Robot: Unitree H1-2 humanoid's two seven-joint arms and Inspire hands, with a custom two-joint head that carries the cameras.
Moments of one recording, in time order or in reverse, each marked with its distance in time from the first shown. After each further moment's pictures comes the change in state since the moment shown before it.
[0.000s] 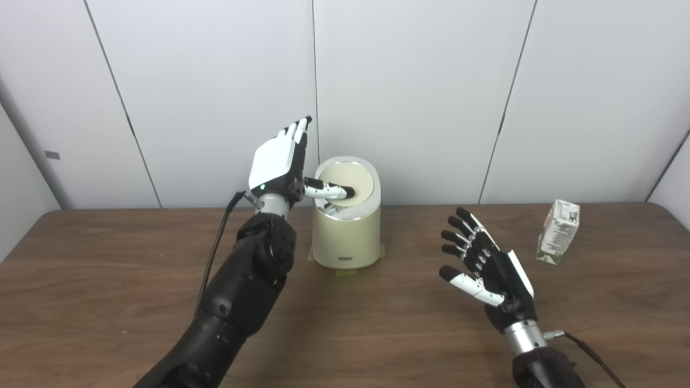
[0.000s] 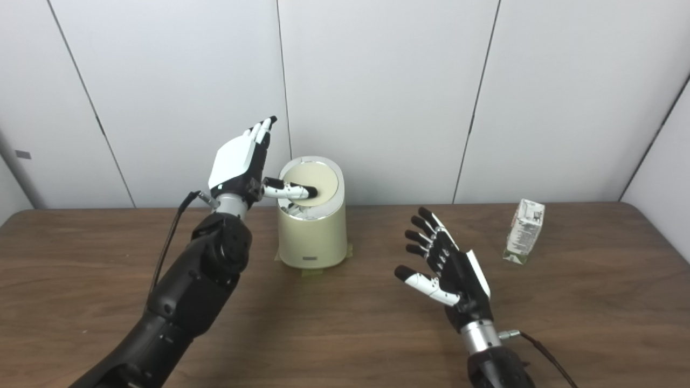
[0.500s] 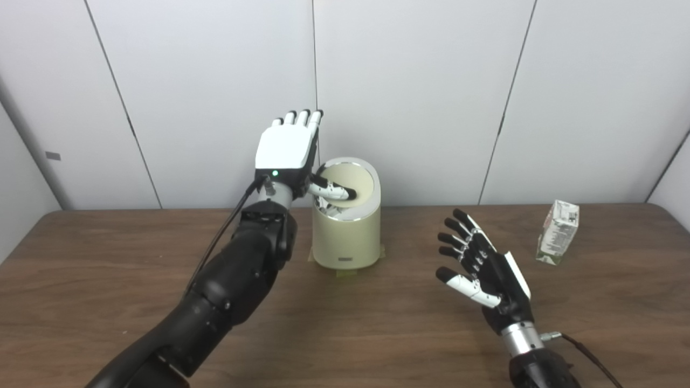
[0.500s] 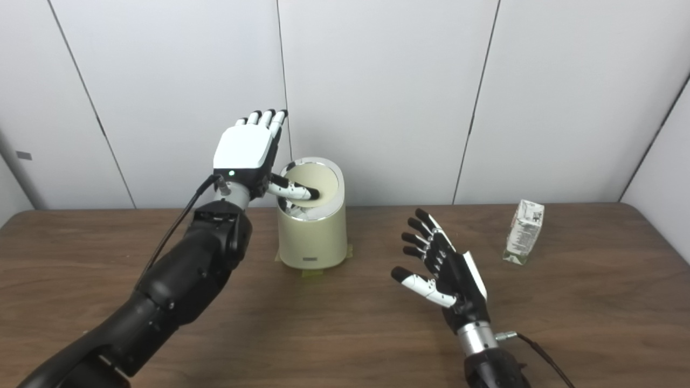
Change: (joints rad) left arm -0.062 0.088 -0.198 -0.019 0.262 0.110 -0.138; right arm 0.002 0.001 0.003 -0.002 -0.025 0.000 -0.010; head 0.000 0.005
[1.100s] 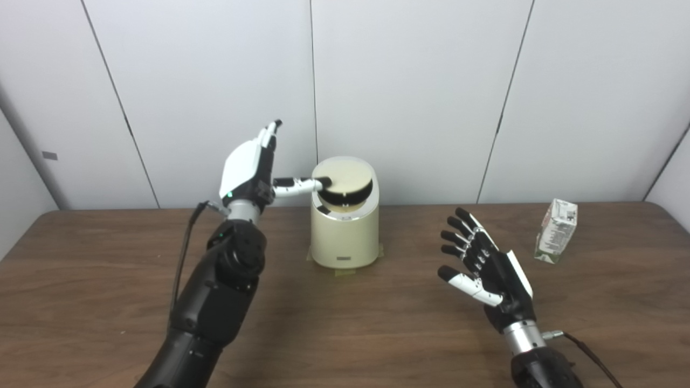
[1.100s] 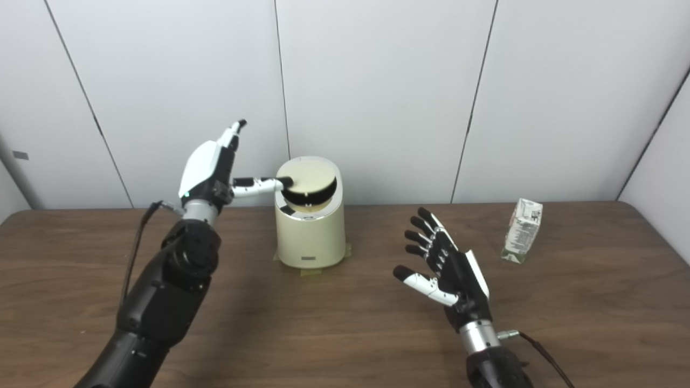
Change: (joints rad) left arm 0.143 -0.072 0.472 -0.132 -0.526 -0.193 0.084; right arm -0.002 -0.008 -0.004 0.007 0.012 -0.005 0.003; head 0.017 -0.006
